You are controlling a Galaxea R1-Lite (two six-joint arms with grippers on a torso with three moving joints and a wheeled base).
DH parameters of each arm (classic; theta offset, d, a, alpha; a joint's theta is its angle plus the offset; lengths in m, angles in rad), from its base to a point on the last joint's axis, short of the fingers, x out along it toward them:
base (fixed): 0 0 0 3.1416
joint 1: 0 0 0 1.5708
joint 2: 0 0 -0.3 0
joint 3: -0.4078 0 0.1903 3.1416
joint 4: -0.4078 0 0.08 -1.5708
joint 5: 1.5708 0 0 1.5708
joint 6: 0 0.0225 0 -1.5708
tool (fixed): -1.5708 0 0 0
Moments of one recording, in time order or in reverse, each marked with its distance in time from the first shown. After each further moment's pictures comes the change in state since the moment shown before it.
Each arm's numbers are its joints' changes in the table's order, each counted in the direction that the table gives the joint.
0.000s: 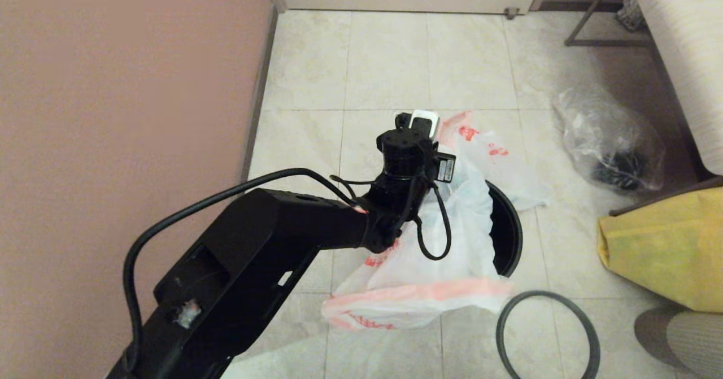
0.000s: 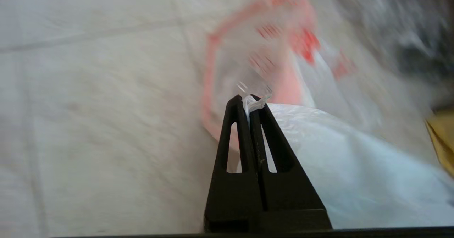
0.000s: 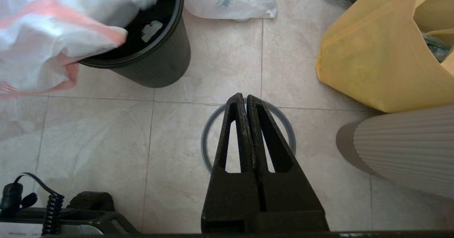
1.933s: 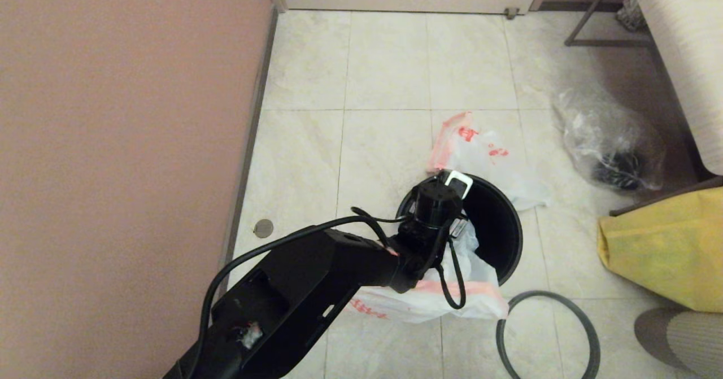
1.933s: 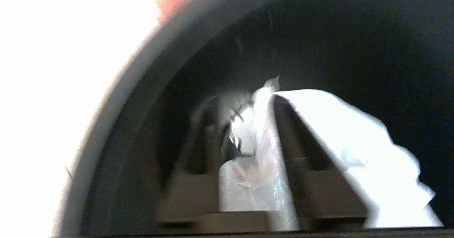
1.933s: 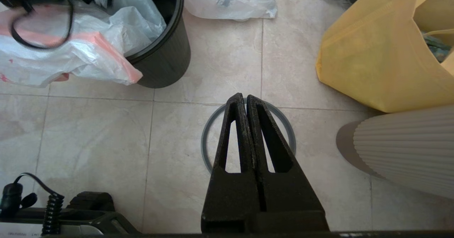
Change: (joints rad) left arm 0.079 0.152 -0.010 -0.091 0.139 0.222; right arm 0.000 0.000 0.000 0.000 0.000 0.000
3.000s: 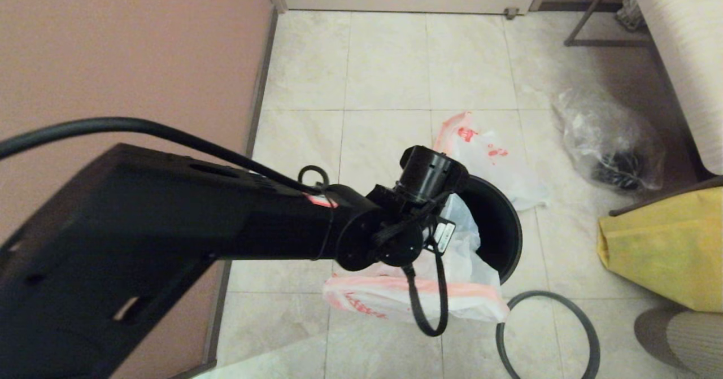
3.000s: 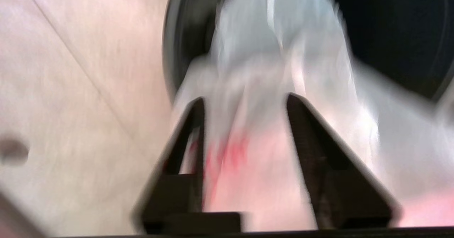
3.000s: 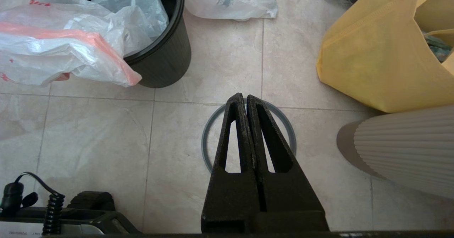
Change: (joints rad) left arm 0.068 -0.526 0.406 -0.624 0.043 -0.369; right arm 0.000 0.000 0.000 0.000 0.000 0.000
